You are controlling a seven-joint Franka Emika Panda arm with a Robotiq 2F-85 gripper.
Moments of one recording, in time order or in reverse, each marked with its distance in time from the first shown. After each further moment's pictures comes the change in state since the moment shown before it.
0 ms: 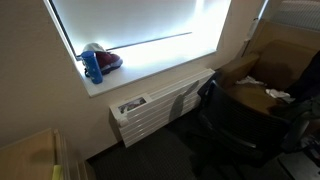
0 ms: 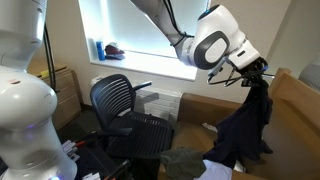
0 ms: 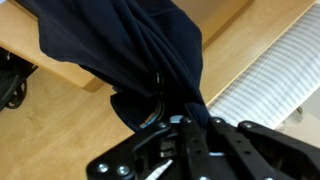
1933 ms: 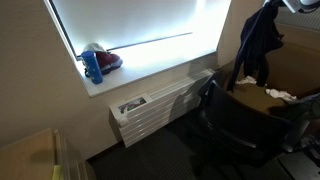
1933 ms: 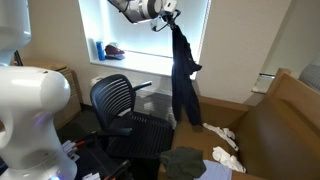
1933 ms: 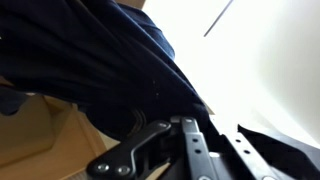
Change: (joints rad) arm 0.538 -0.046 0.171 0.352 -0.093 -0.266 -0.177
